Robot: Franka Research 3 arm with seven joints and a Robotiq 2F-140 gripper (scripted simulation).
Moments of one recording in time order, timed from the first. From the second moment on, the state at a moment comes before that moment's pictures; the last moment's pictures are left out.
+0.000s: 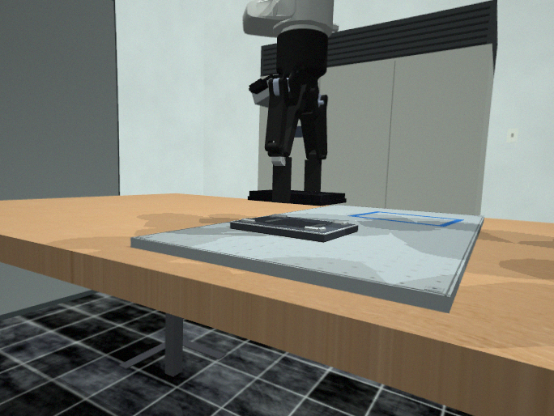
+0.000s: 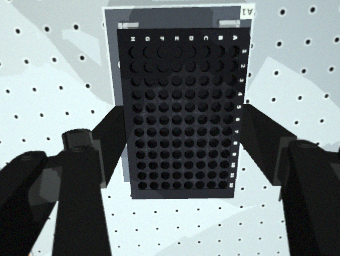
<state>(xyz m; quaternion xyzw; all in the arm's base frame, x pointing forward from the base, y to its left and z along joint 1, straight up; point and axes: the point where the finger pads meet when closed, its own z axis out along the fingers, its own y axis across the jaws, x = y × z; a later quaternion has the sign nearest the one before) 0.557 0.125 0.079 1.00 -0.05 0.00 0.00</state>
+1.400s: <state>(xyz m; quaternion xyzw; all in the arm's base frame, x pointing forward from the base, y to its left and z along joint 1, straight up) 0.559 0.125 0.057 1.00 -0.05 0.00 0.00</state>
